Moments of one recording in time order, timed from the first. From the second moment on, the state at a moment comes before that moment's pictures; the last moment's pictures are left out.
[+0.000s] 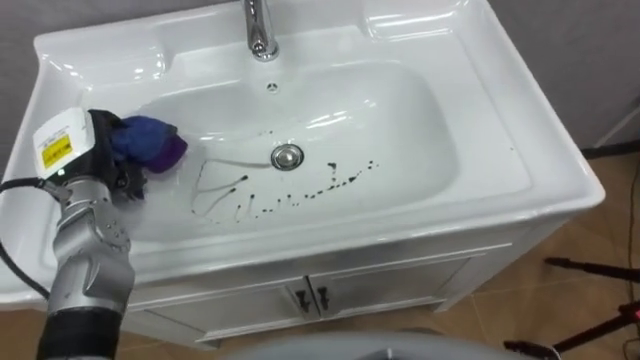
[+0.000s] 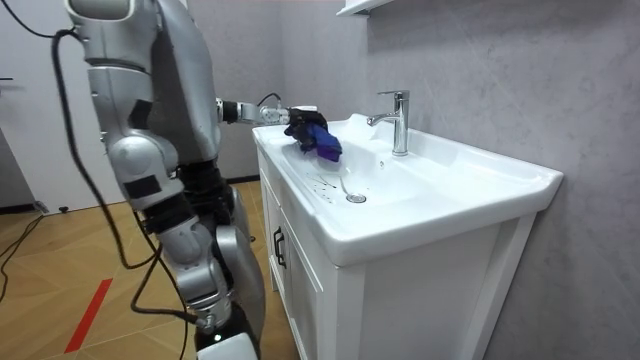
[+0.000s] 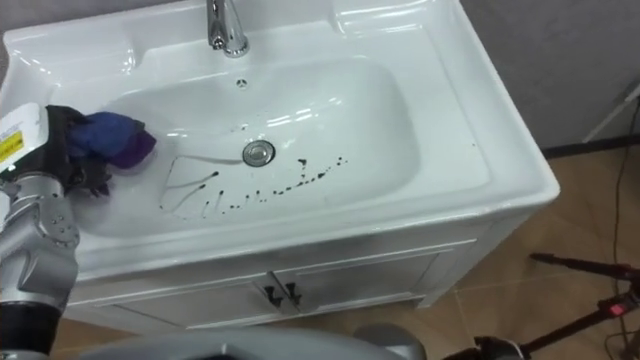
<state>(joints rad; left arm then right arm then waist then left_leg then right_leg) 0.09 0.31 0.07 0.15 0.87 0.24 0.14 0.11 -0.30 -0.01 1.17 -0.08 0.16 0.06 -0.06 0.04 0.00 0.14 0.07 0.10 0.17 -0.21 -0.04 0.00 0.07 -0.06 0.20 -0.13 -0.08</state>
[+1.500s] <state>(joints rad) 0.10 0.27 -0.10 0.40 0.92 0.13 0.13 0.12 -0.27 0.04 1.20 -0.21 0.13 0.13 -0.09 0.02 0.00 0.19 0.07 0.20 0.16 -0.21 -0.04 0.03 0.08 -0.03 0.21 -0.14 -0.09</state>
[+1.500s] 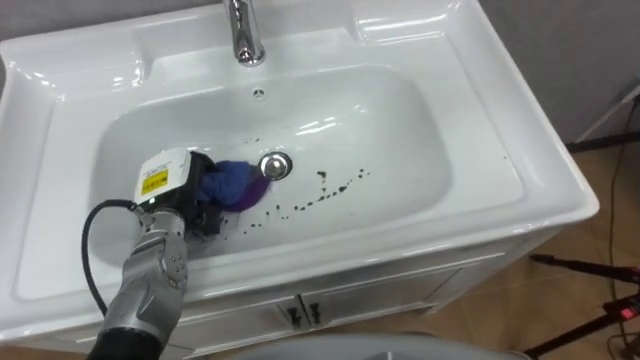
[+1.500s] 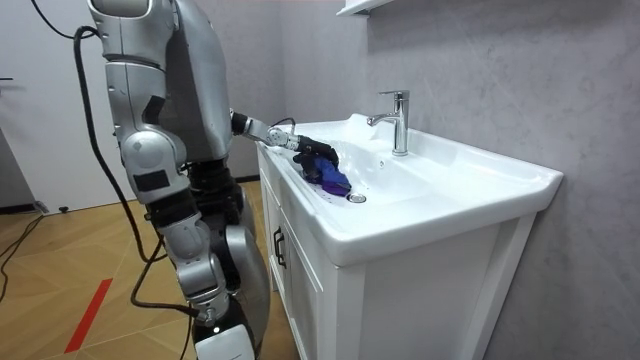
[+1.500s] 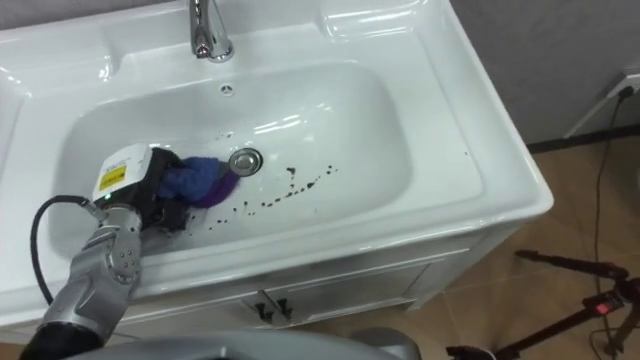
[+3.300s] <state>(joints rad) -0.07 0.33 -0.13 0.36 0.49 0.24 -0.48 0.09 -0.27 0.02 1.17 -0.28 0.19 0.20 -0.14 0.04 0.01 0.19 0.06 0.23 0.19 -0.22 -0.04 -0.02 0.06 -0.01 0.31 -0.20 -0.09</state>
